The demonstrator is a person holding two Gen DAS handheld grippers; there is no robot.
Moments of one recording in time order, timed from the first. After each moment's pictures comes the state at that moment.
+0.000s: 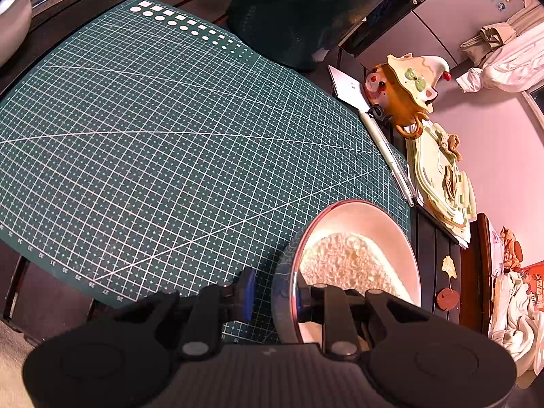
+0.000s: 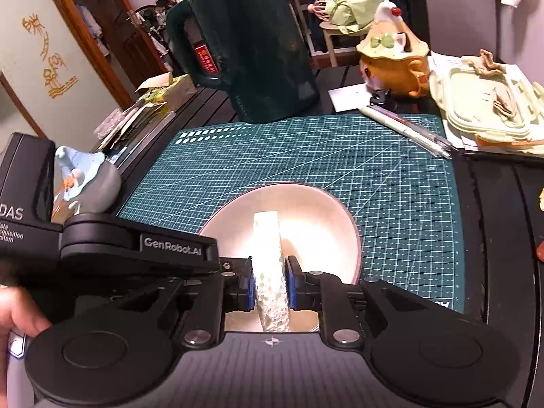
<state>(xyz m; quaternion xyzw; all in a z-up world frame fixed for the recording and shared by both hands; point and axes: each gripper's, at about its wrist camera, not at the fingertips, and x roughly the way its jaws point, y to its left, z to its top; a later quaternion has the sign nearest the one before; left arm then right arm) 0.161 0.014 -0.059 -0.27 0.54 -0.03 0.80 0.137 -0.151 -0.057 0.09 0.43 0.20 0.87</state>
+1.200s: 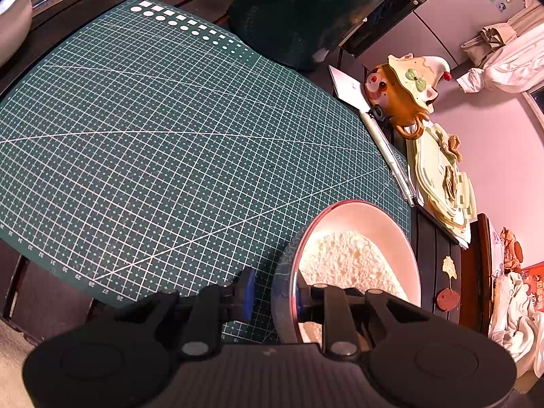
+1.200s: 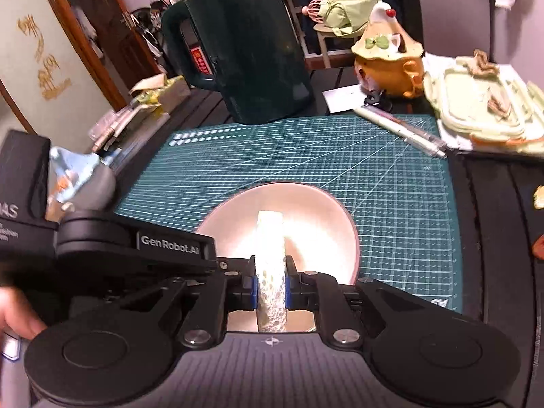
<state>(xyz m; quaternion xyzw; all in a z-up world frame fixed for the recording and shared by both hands) 0.160 0.015 -0.059 -0.27 0.54 -0.03 0.80 0.135 -0.144 -0.058 0.06 0.43 0.18 0.88</state>
